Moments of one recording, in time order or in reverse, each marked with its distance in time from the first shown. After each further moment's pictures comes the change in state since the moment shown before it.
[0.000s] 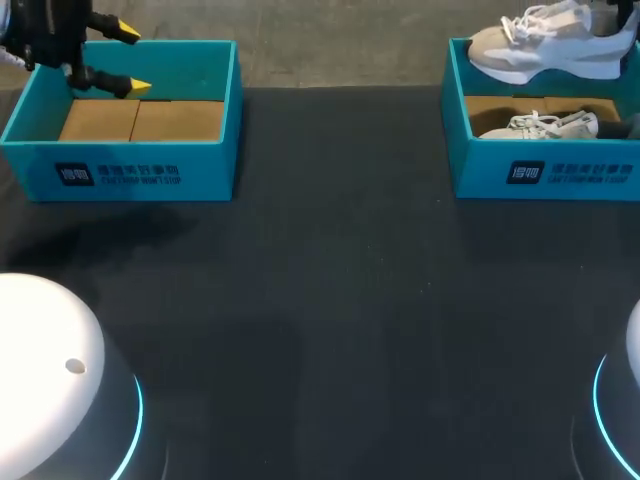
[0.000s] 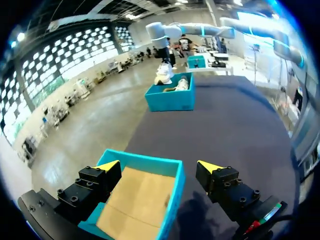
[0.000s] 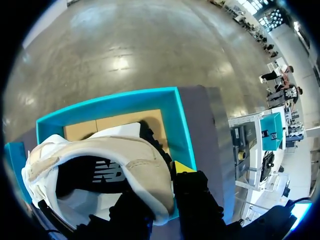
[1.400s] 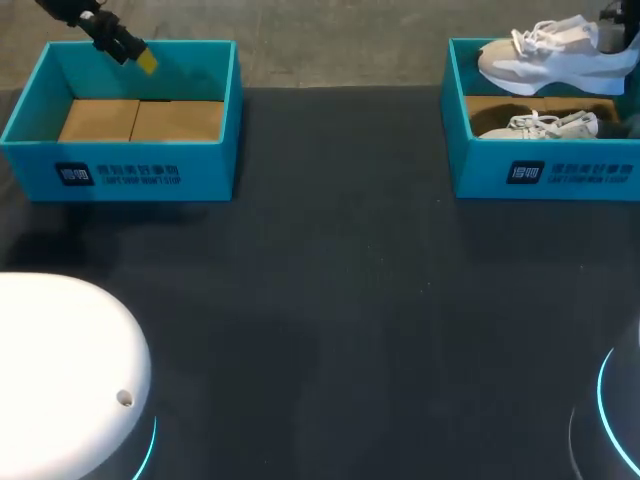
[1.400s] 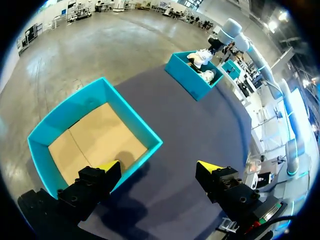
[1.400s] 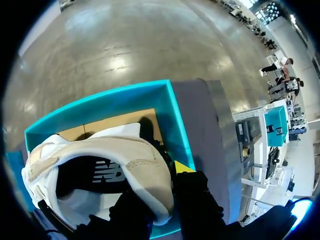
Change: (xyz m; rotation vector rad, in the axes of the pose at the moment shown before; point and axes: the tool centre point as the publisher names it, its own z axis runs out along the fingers) left arm 0.001 0.001 -0.004 -0.417 0.183 -0.696; right arm -0.012 0.008 0.046 0.021 0.017 0.049
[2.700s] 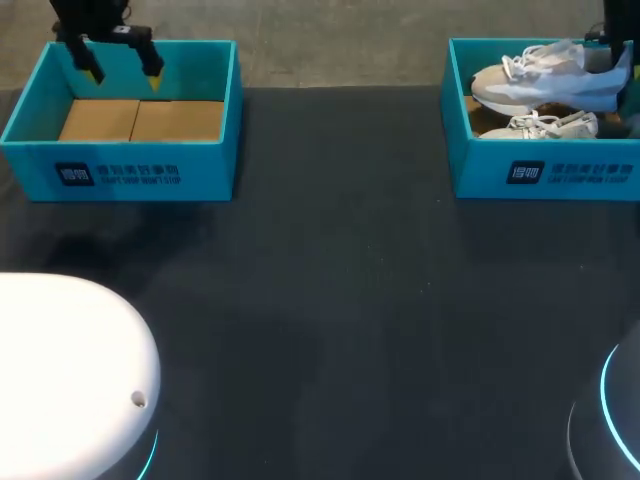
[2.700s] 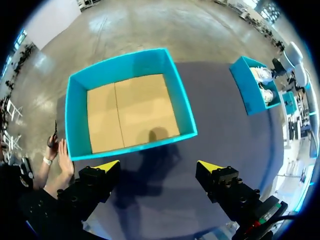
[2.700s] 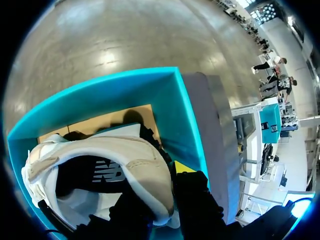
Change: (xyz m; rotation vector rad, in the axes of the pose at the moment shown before) left arm -0.001 0.030 0.008 -0.136 -0.411 -0.484; right arm 0.012 0.001 0.041 0.044 -0.100 0.009
